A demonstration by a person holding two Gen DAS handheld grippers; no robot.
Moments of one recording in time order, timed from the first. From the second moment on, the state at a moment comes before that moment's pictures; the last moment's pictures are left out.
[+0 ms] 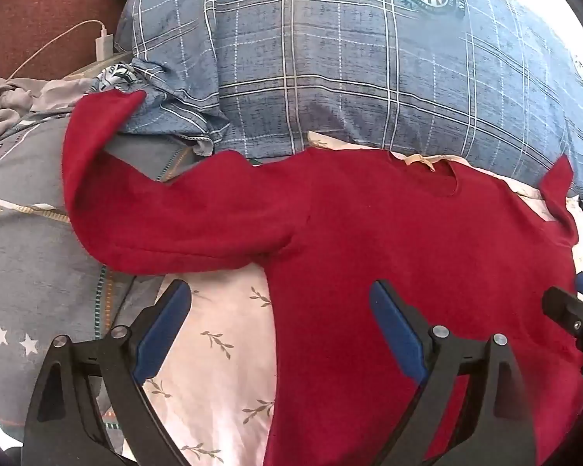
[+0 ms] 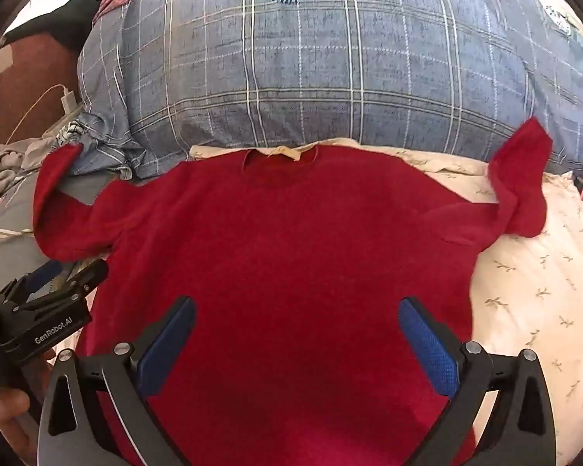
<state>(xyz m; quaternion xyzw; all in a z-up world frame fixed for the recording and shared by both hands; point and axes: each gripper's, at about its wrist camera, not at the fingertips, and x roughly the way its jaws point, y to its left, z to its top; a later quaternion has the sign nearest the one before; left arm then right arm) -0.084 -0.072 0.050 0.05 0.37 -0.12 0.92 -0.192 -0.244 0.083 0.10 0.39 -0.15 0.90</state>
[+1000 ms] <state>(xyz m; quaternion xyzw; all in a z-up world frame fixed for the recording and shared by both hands) -0.085 -0.073 0.048 0.06 0.36 -0.11 0.93 -0.173 -0.234 0.085 0.05 0.40 -0.14 0.90</state>
